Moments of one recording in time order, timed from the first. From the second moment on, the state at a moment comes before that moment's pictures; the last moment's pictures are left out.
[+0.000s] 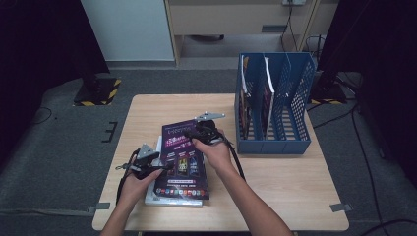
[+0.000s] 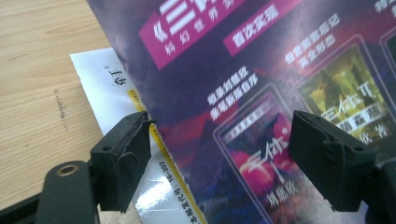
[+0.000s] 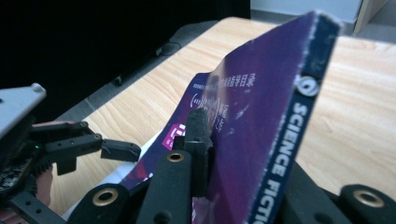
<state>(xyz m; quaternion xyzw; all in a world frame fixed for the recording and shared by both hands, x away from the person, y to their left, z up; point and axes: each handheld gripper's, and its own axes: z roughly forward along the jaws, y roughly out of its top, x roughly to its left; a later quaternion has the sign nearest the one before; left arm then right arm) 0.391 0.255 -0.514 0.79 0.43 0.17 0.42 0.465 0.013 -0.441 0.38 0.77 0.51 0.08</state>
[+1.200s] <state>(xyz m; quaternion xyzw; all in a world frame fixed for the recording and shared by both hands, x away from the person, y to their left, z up) 0.391 0.254 -0.519 0.79 0.41 0.07 0.44 0.450 0.009 -0.389 0.28 0.74 0.59 0.13</state>
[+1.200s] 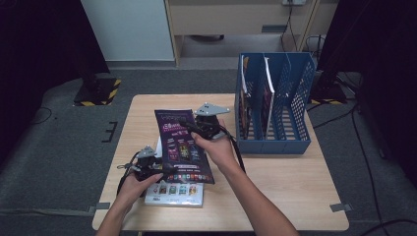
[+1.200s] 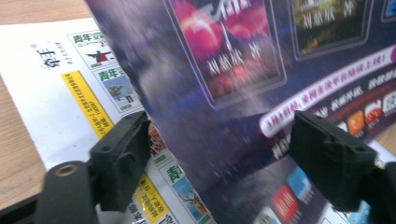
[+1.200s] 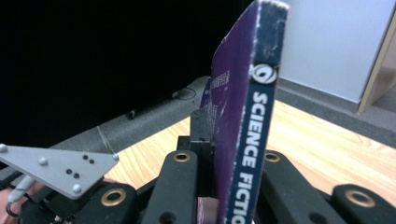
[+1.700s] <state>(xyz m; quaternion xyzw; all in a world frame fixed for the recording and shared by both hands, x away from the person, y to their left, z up) 0.392 0.264 -0.509 0.79 0.40 0.07 0.46 0.448 0.006 -0.386 0.26 0.74 0.61 0.12</state>
